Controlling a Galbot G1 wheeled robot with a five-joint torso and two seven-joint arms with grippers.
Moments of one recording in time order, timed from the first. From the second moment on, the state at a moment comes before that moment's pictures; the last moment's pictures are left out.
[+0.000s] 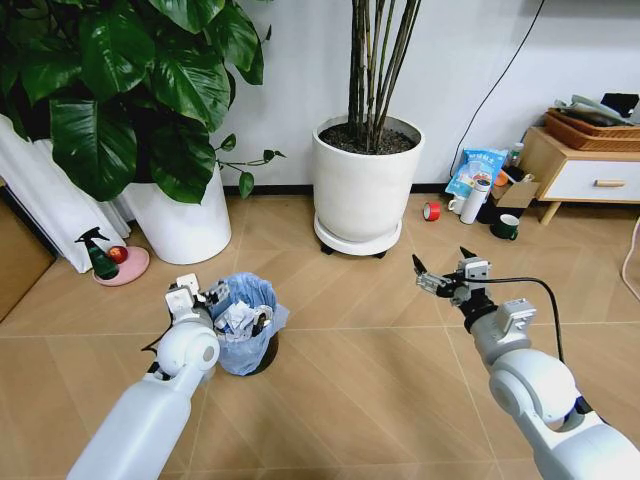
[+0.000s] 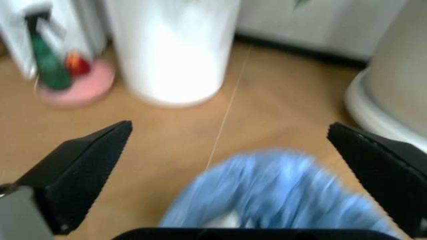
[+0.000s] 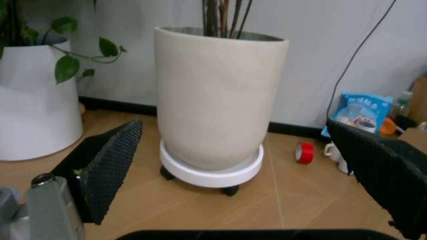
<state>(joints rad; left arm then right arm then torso) 1.00 -1.10 -0.24 -1.82 -0.72 0.31 -0.65 -1.31 1.00 0.49 2.12 0.45 -0.23 0.17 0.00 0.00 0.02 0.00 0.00</state>
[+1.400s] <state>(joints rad) 1.56 -1.18 -0.54 -2.34 -0.28 0.35 -0.39 -1.73 1.30 0.74 2.47 0.28 -0.27 0.18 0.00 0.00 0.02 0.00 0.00</state>
